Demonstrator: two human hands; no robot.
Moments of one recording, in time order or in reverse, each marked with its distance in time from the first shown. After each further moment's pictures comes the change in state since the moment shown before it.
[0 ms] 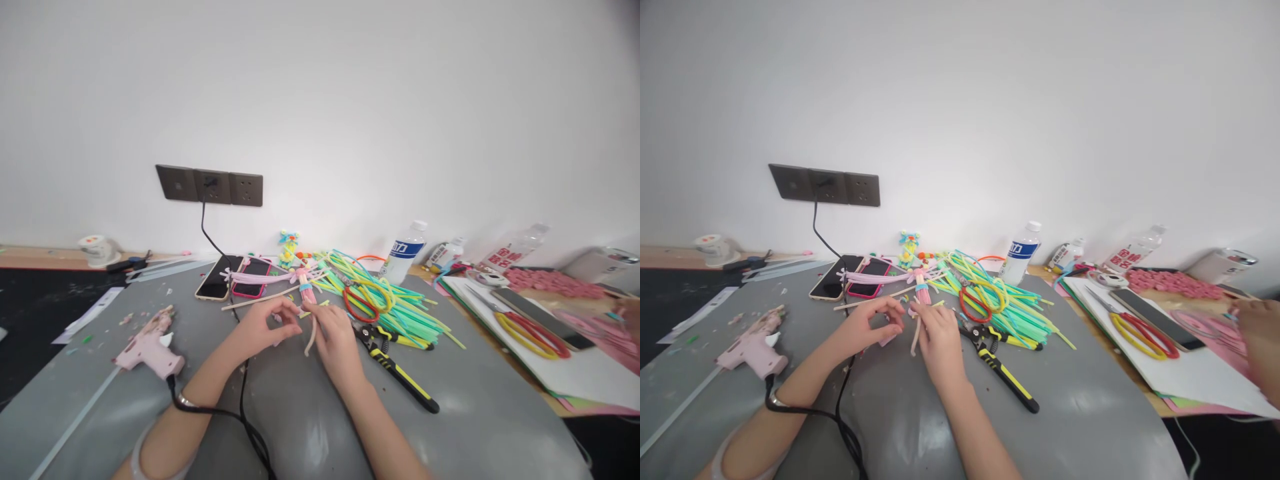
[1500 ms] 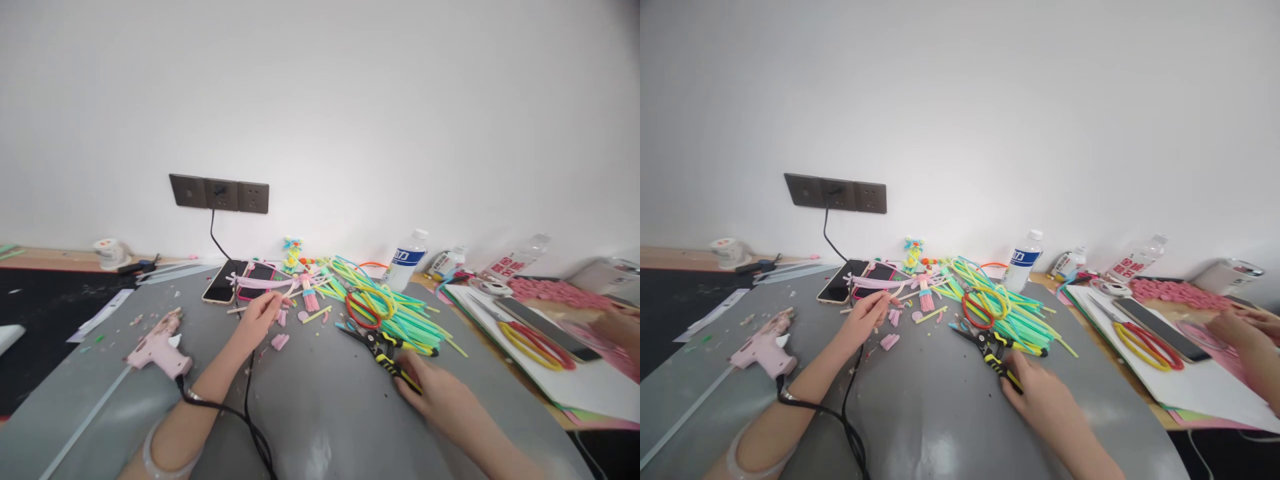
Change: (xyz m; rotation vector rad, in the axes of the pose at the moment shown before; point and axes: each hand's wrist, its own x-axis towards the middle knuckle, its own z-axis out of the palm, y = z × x) left_hand 0.006 -0.026 -0.005 -0.245 0.228 -0.104; right_hand -0.075 0.071 -0.134 -0.601 -0.457 0.343
